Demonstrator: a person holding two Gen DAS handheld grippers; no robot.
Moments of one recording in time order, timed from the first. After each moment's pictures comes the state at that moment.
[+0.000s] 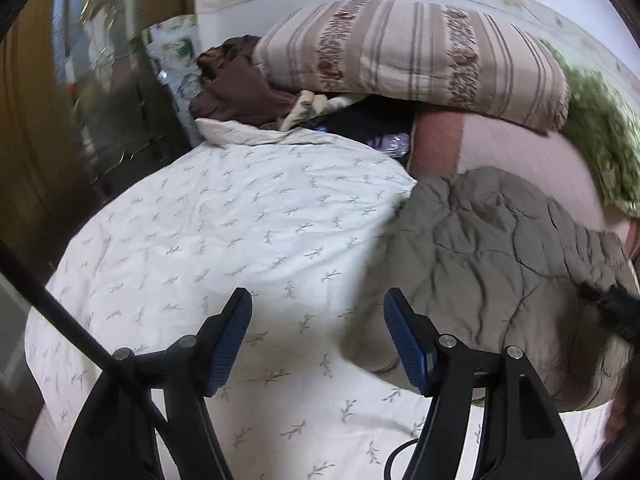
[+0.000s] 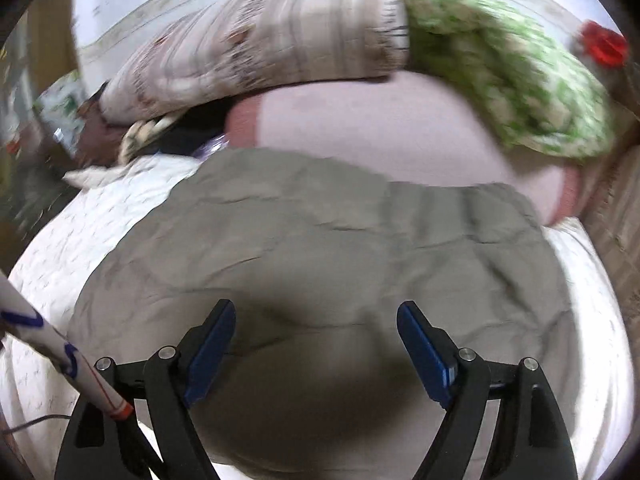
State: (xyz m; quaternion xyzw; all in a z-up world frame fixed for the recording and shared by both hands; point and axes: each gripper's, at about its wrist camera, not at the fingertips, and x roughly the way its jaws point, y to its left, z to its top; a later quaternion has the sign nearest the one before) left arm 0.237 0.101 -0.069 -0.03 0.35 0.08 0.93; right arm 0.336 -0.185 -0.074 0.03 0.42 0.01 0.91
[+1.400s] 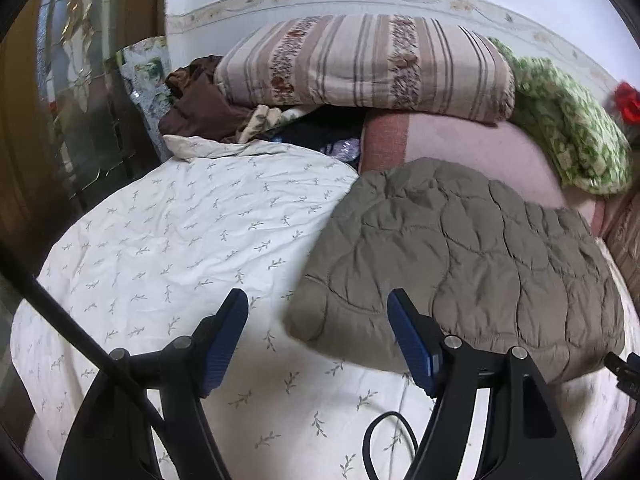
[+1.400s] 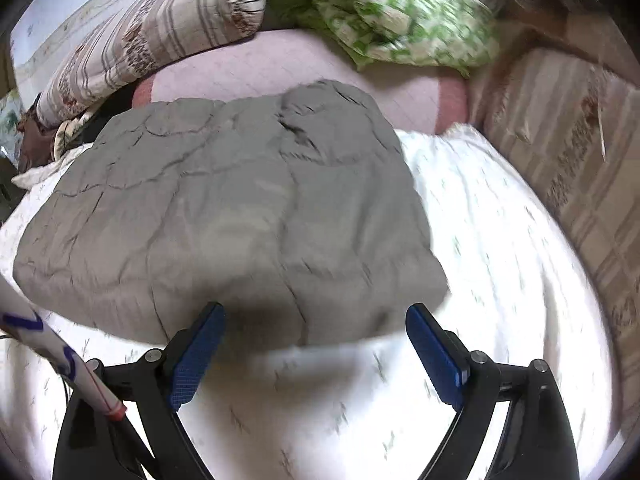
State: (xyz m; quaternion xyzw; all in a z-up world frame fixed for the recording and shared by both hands) left arm 0.199 0.044 -0.073 -0.01 0.32 0.02 0.95; right arm 0.184 -0.326 -0.101 0.11 0.45 -0.12 0.88
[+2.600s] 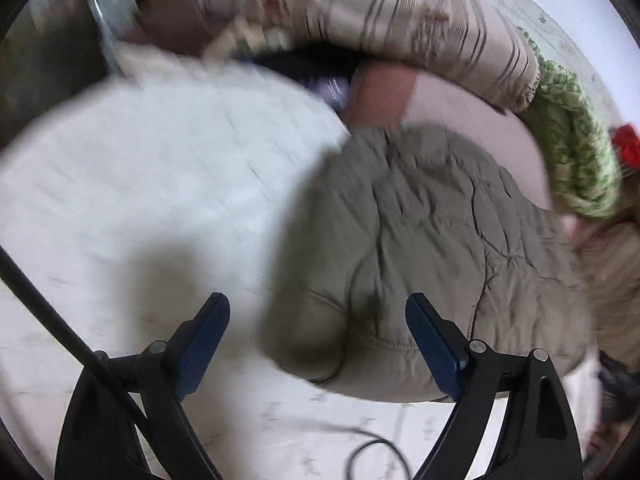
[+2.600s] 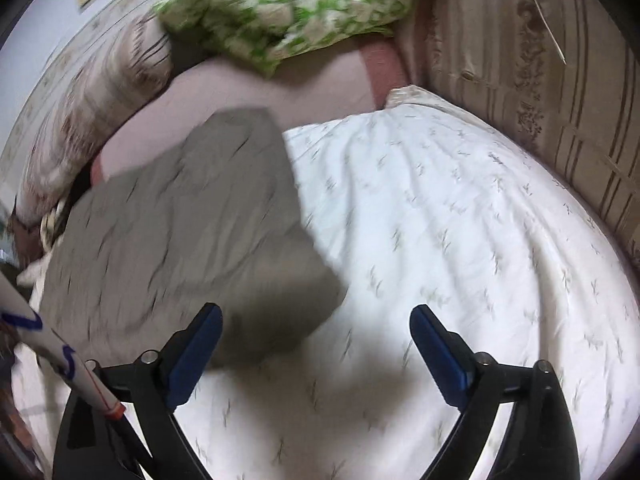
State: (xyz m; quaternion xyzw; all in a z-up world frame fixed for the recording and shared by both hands) left arm 0.310 0.103 -0.130 -0.14 0.45 -0.09 0.88; right arm 0.198 -0.441 -0.113 0.26 0.42 -0.14 0.86
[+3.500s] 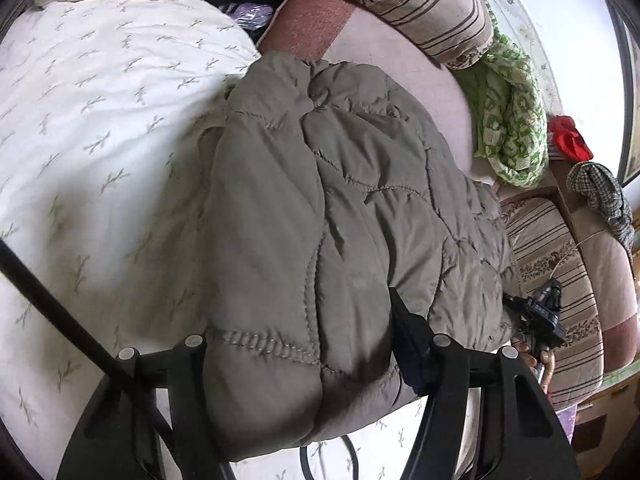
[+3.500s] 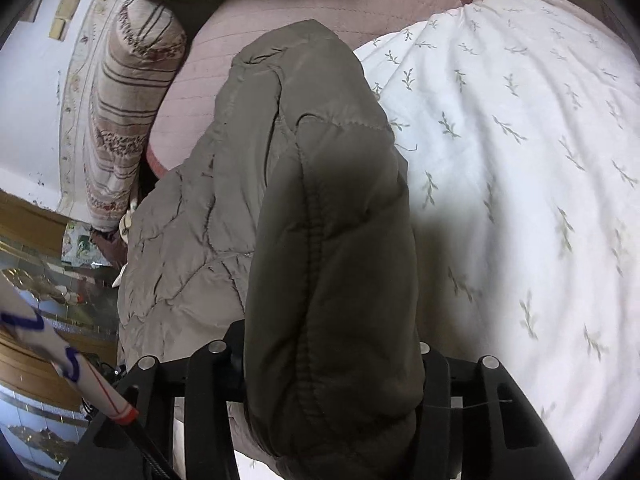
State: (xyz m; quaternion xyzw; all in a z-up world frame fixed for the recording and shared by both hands) left arm 0.324 0.072 -0.146 -0.20 0.50 -0.24 0.80; right arm 0.266 -0.451 -0.159 0.40 0.48 0.05 0.78
